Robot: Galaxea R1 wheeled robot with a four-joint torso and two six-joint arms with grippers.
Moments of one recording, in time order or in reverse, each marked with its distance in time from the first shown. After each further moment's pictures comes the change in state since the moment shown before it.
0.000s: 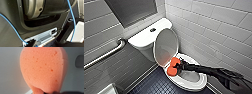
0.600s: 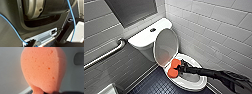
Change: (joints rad) left arm -0.001 0.000 0.000 0.000 0.000 0.001; right arm -0.038 -0.086 0.137 -0.019 0.047 0.018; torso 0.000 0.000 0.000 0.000
